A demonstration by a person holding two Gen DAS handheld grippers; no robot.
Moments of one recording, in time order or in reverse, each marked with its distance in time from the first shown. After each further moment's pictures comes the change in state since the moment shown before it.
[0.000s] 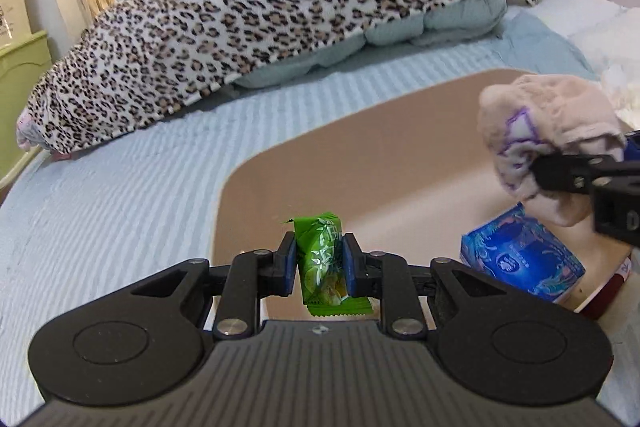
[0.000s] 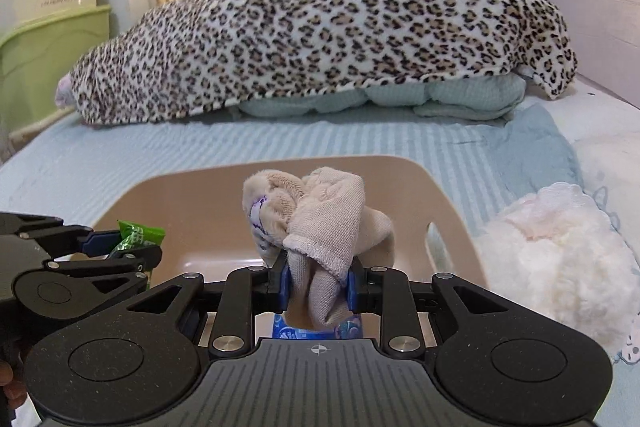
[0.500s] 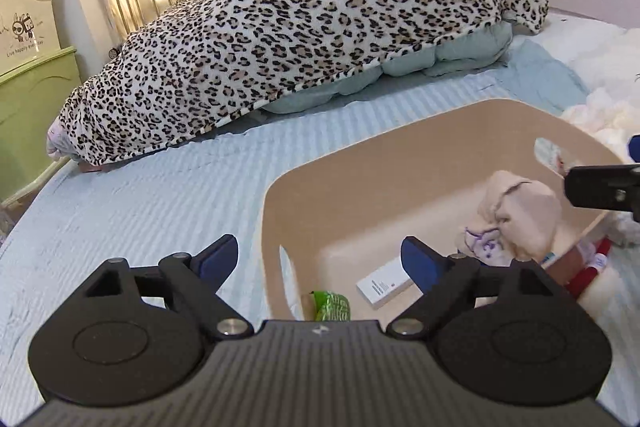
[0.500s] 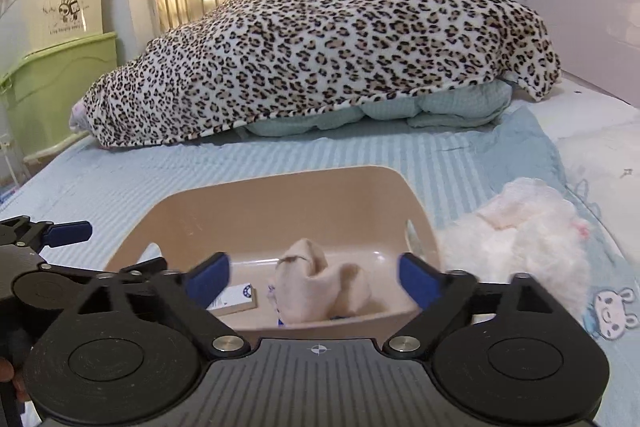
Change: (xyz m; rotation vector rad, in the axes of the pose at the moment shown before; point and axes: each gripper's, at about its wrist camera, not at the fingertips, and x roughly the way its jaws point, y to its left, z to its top) left arm -0.068 0.009 -0.018 -0.023 -0.095 0.055; right arm -0.065 -0.019 -0.008 0.060 -0.053 0.035
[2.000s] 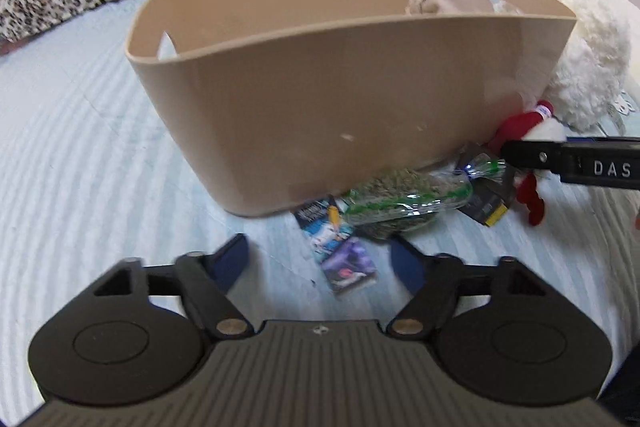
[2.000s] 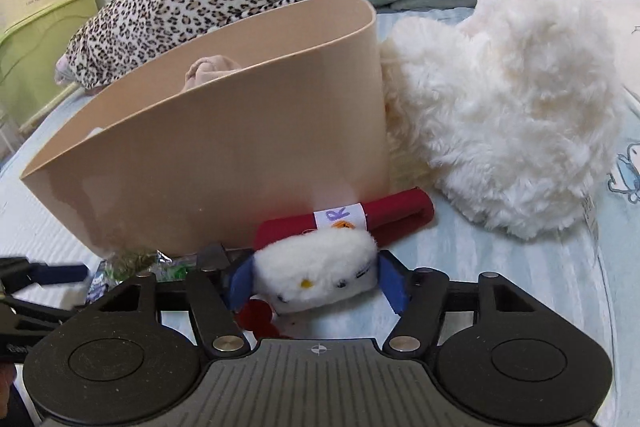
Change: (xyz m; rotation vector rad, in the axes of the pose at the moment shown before) left arm 0.034 -0.024 -0.108 -0.081 0.312 -0.277; right arm 0.059 -0.056 -0.106 0.093 0.216 0.048
